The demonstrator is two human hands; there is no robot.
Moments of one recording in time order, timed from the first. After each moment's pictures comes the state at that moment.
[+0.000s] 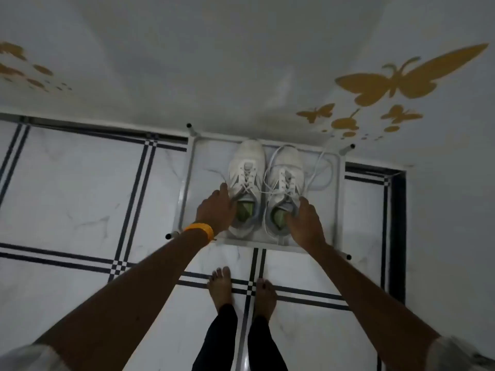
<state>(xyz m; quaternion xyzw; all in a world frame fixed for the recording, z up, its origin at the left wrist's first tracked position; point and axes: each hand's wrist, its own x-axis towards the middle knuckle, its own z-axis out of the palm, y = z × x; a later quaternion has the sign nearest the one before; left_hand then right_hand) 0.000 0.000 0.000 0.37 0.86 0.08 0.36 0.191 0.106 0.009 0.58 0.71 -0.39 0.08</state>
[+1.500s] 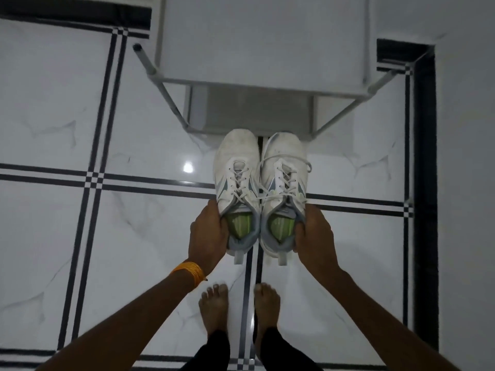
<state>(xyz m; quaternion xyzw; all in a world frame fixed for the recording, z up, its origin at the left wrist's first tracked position) 0.234 -0.340 -0.159 0.31 0.85 0.28 0.33 0.412 -0.223 -0.134 0.58 0.74 -0.34 -0.01</state>
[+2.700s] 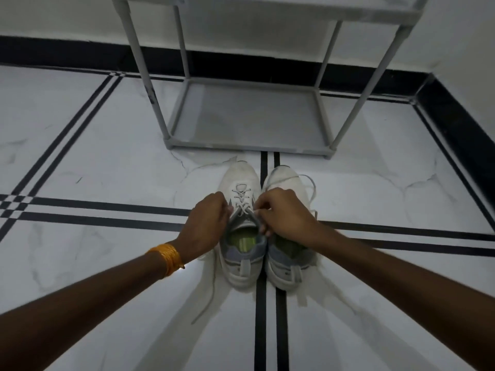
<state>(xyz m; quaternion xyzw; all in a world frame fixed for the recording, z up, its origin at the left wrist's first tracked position) 0.208 -0.297 -0.413 0.50 0.81 0.26 0.17 0.347 -0.195 -0.374 0.37 0.86 -0.36 -0.02</state>
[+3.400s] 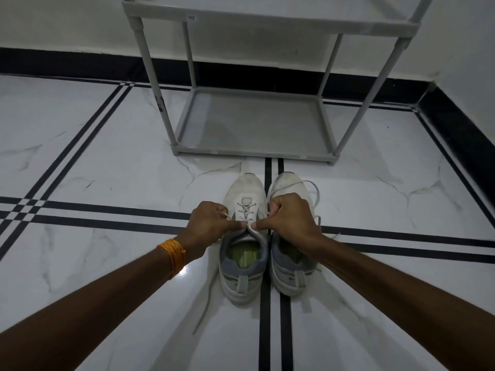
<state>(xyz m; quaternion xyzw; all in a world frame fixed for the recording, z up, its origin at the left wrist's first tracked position) 0.205 -0.297 -0.401 0.29 0.78 0.40 0.39 0.351 -0.197 -0.389 0.47 0.78 -0.40 -0.13</state>
